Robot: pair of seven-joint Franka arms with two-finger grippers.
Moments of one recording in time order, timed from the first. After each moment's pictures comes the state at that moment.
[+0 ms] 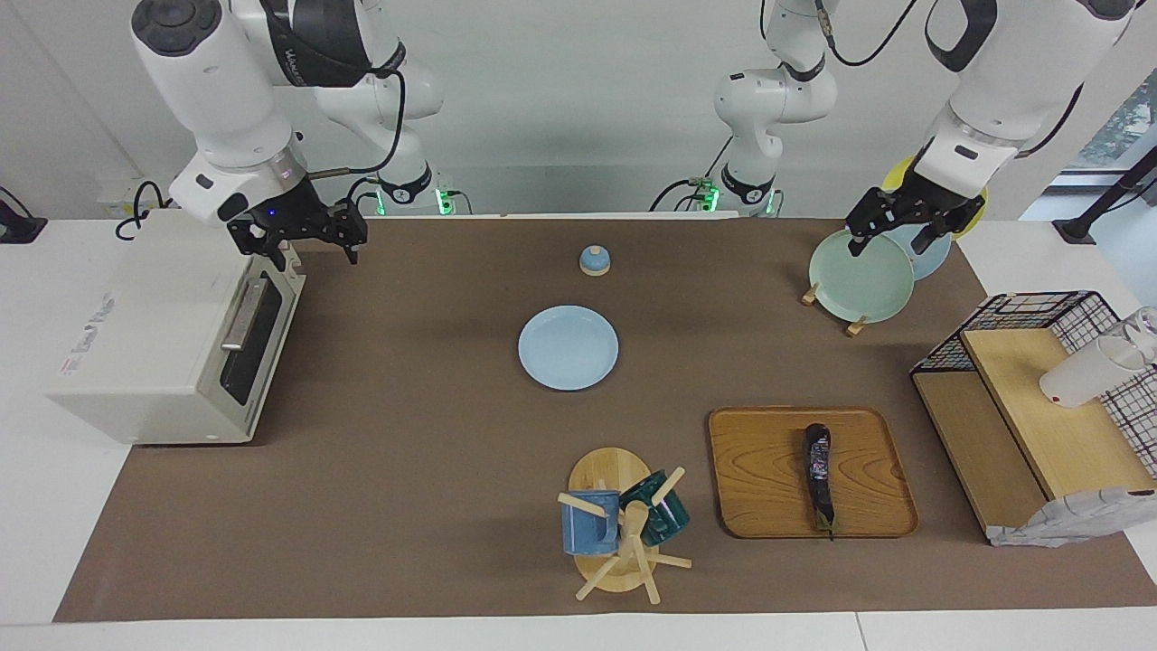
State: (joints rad) left arm -0.02 0.03 -0.08 -1.57 -0.06 1.58 -0.08; right arm 0.11 0.04 -0.04 -1.59 -0.03 1.53 -0.05
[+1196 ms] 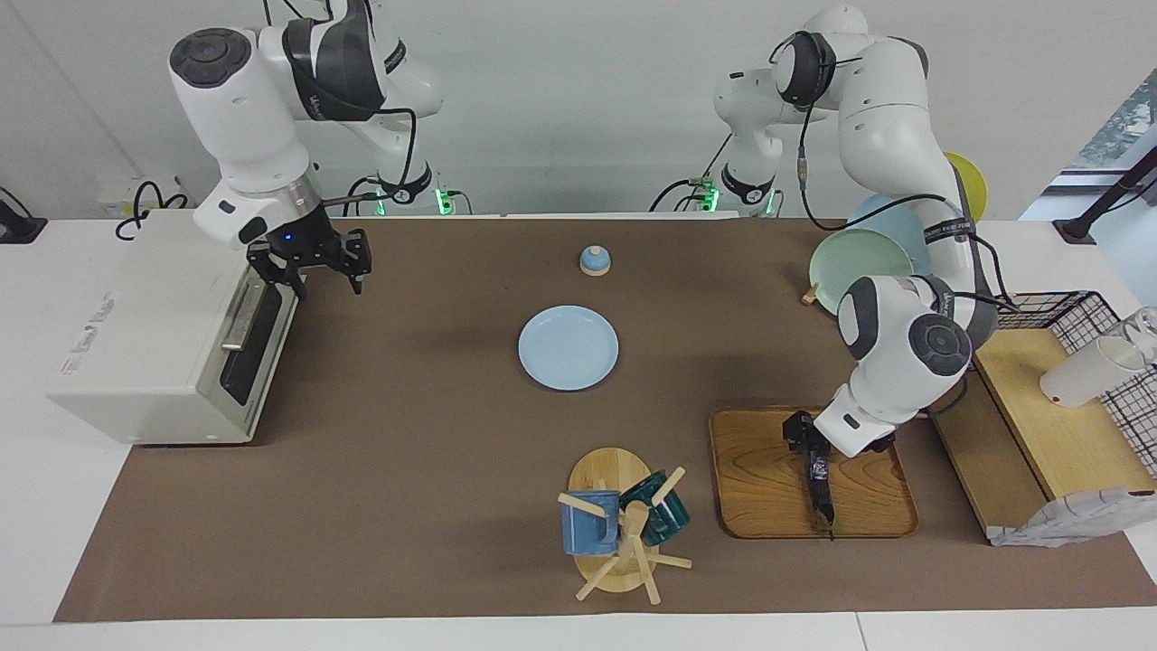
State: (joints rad) left arm -0.08 0.63 -0.08 -1.44 0.03 2.04 0.09; right arm 0.09 -0.03 -0.04 -1.84 -0.03 1.81 -0.07
